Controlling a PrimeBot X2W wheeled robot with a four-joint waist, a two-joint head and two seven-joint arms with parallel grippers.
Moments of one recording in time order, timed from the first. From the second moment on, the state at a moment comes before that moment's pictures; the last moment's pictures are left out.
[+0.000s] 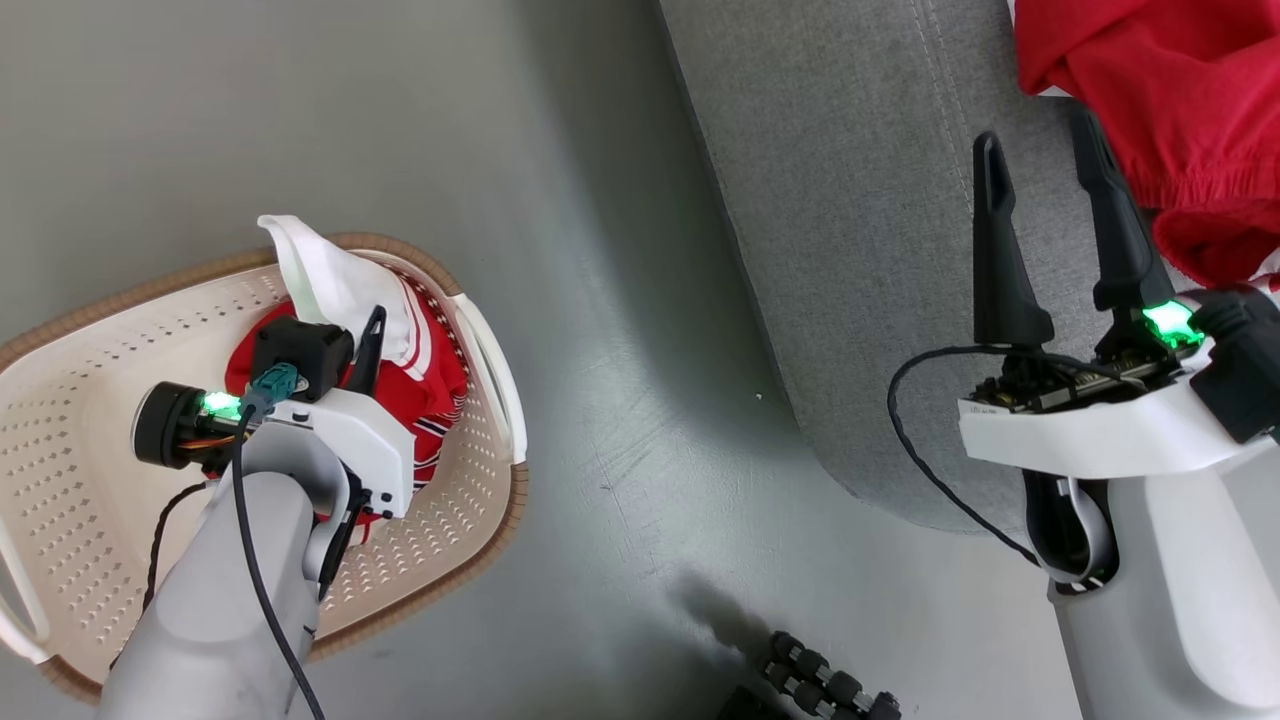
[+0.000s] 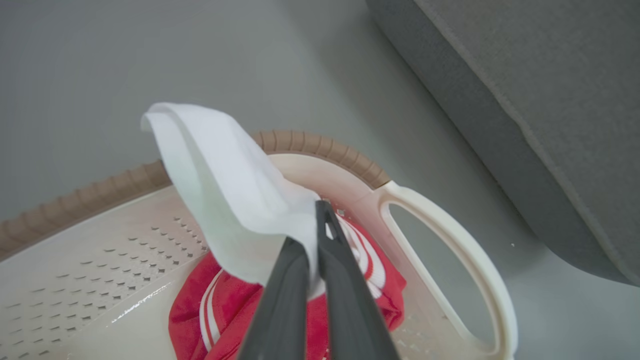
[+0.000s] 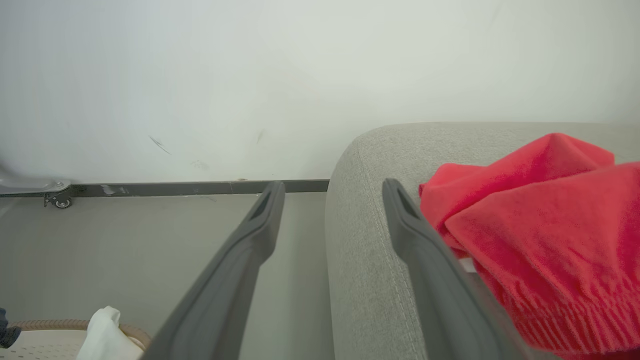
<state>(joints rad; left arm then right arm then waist) -0.68 0.21 -0.40 0.87 -0.25 -0.05 -0.19 -0.39 -0.04 0.05 0.08 0.21 0.13 -0.25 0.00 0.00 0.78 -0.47</state>
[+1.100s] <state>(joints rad) -0.65 0.21 -0.41 0.58 -0.19 -0.03 -0.25 -0.52 -0.05 0.11 0.13 0.12 0.13 -0.25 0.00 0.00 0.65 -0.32</state>
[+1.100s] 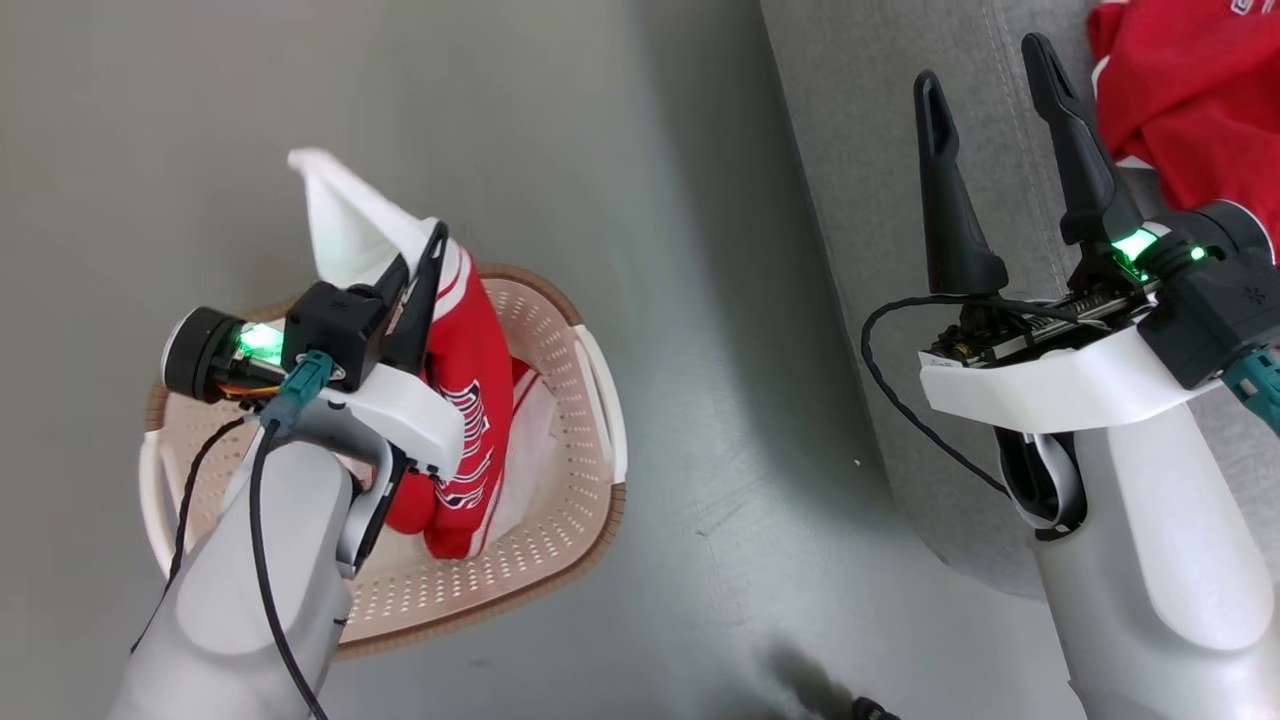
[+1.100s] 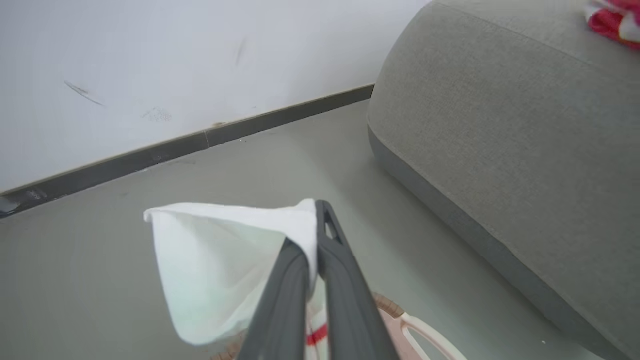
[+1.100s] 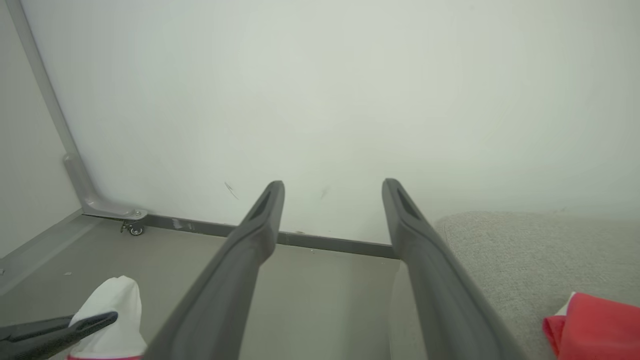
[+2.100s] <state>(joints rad) -0.48 0.22 -0.40 0.23 -0.16 -0.03 -0.25 -0.49 -0.13 0.24 0.23 0.13 0.13 -0.26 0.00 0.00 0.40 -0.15</state>
